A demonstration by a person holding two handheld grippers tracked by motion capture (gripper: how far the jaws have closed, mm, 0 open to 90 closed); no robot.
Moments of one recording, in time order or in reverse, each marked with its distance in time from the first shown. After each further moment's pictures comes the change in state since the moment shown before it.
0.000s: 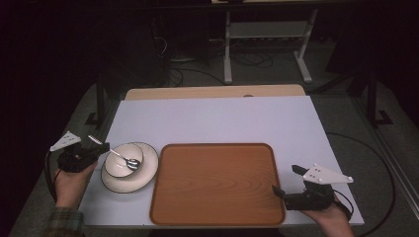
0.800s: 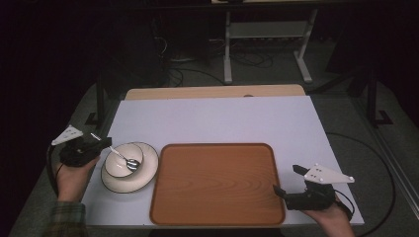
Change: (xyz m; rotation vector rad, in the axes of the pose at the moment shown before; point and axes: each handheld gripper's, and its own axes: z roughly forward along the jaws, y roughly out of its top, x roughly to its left) left arm -0.006 0.015 -0.003 -0.013 0.004 0.015; right arm -0.002 -0.001 -0.001 0.000 -0.003 0.004
